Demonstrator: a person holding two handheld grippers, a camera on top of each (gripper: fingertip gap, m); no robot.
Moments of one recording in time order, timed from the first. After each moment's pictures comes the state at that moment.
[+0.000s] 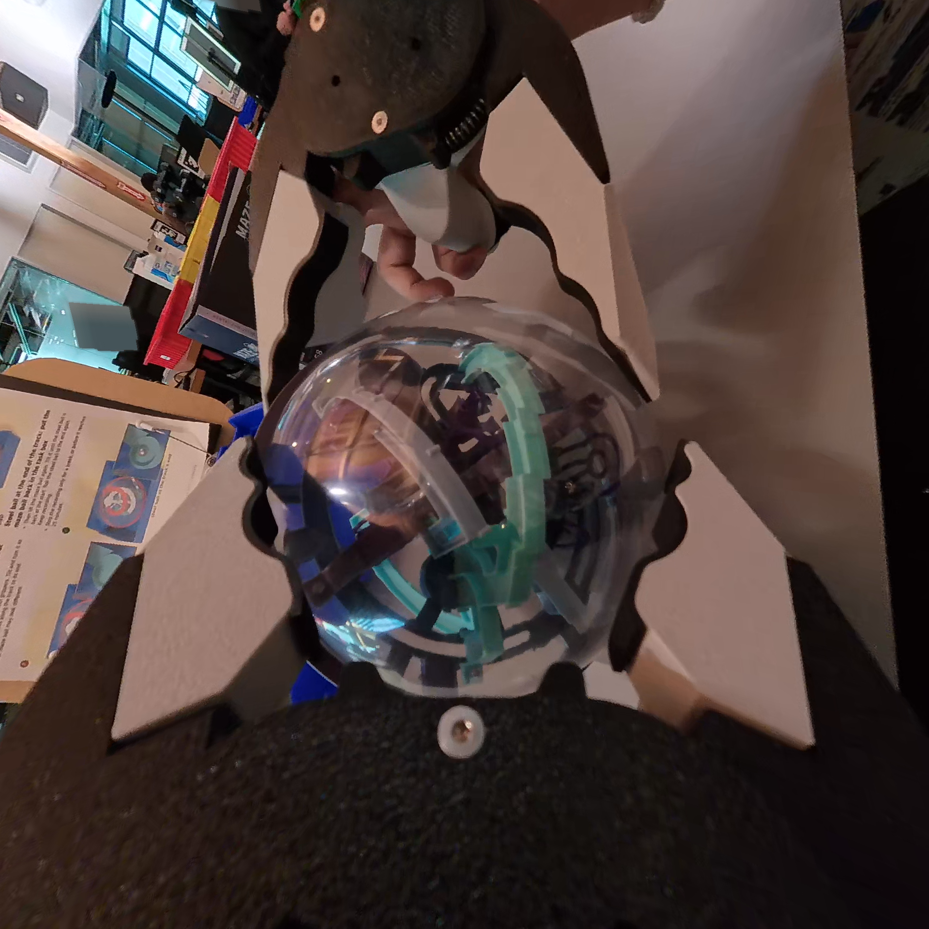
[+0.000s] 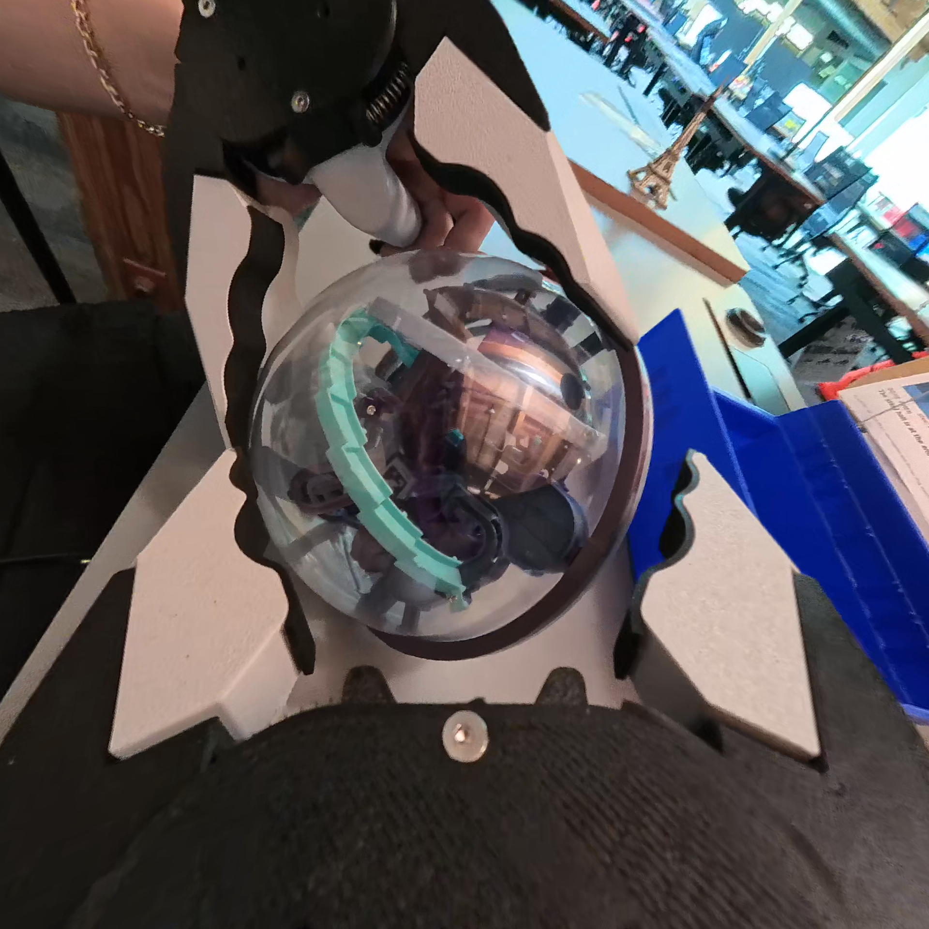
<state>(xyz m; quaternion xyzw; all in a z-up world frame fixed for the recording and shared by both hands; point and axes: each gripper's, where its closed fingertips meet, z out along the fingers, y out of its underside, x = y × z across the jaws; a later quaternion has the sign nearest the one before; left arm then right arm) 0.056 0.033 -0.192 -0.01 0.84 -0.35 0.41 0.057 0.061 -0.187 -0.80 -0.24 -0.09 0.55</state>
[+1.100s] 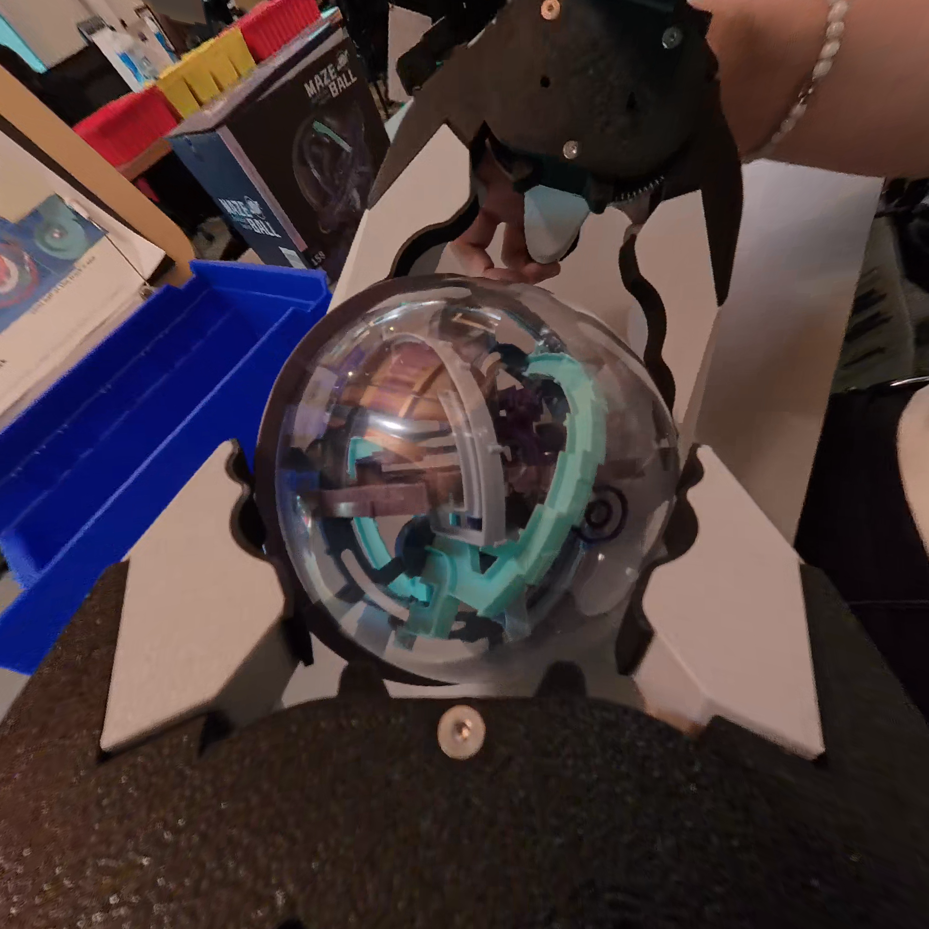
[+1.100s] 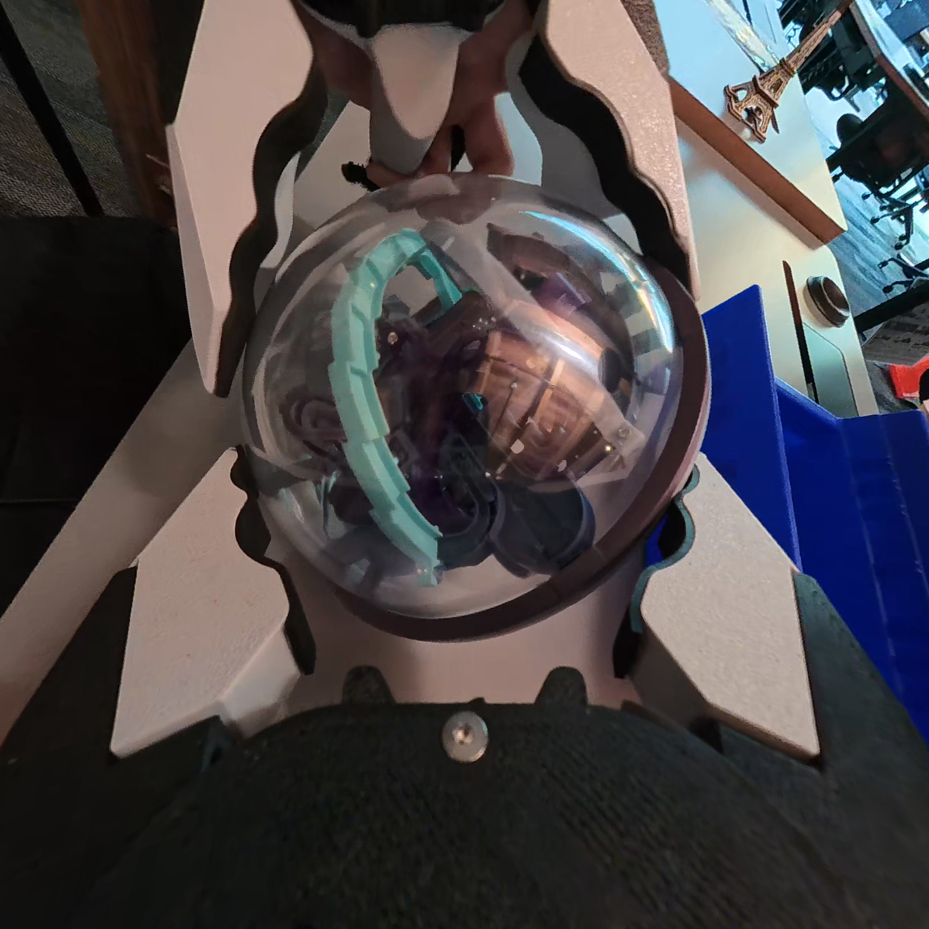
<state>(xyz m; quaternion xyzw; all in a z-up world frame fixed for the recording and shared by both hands) 0.064 0.068 -0.186 -0.23 0.80 -0.45 0.32 0.057 0.078 -0.210 -0.83 -0.29 -0.09 0.47</state>
